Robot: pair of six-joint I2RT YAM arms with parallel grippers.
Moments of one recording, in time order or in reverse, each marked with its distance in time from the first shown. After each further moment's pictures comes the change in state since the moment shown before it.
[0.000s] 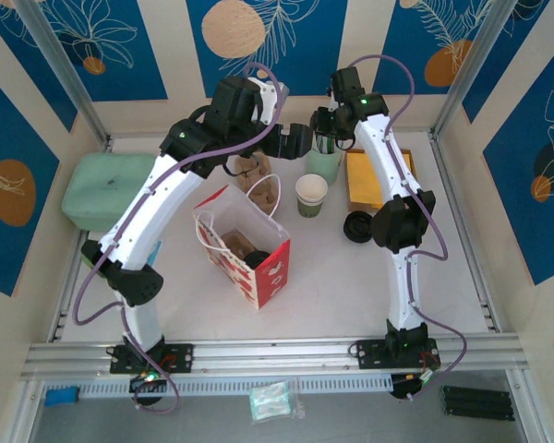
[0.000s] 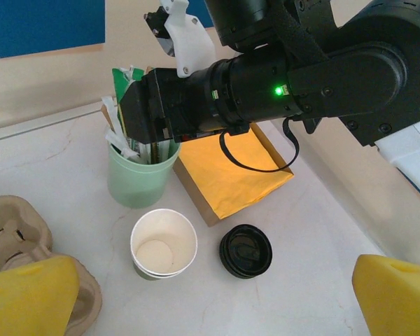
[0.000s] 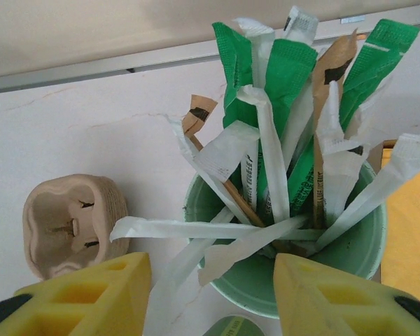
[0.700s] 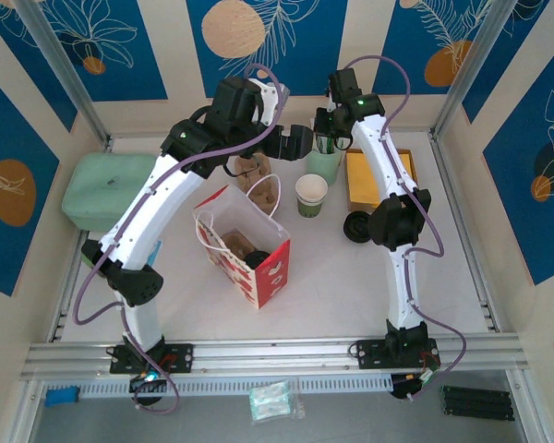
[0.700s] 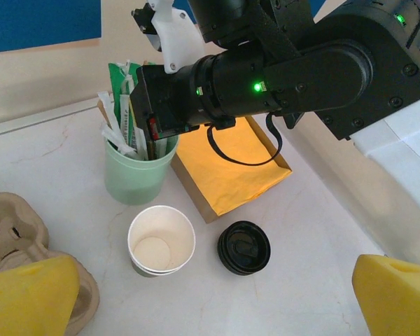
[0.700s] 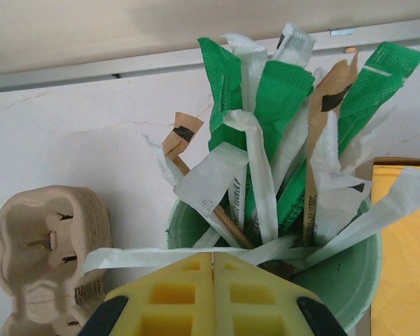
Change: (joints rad) left arm 0.000 0.000 -0.009 0.001 0.008 -0.001; right arm 0.000 0.047 0.038 0.011 0.037 -0.034
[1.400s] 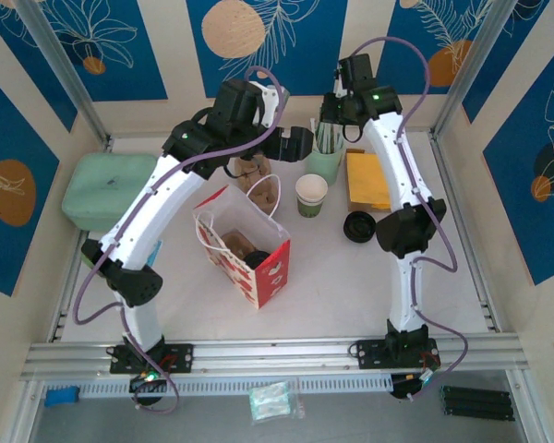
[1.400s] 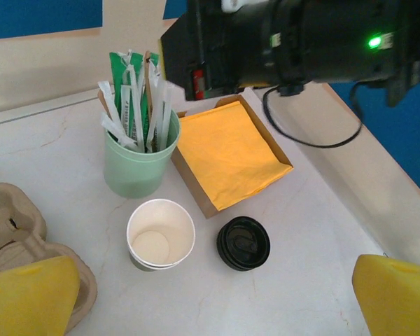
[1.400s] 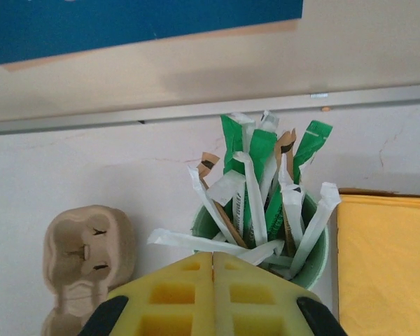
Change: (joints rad) left arm 0.000 -0.009 -0.031 0.004 0.000 -0.018; right arm 0.003 -0.147 0.000 0.008 0.033 -0.017
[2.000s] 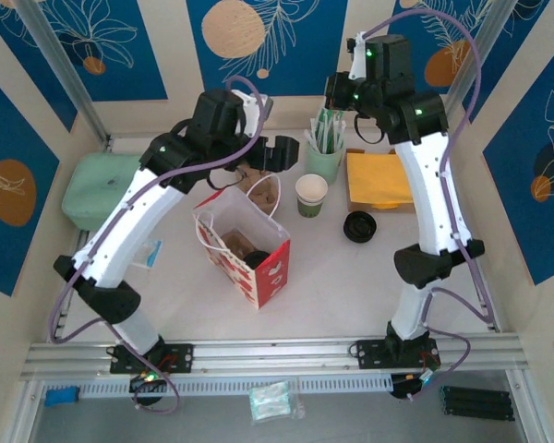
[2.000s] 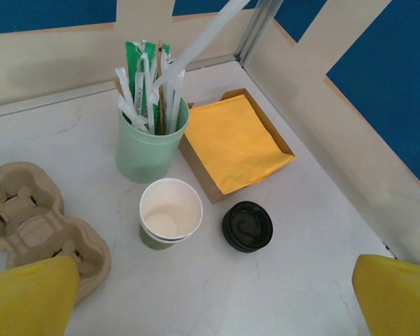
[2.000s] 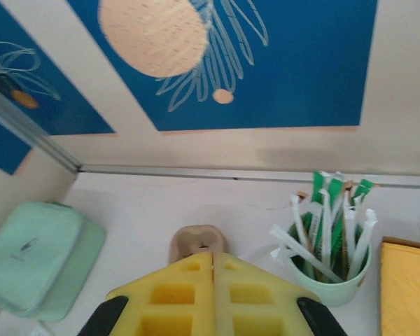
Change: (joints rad) left arm 0.006 -0.185 -0.213 0.037 -0.016 0.000; right arm 0.107 -0.340 -0.019 0.004 -0.050 0.007
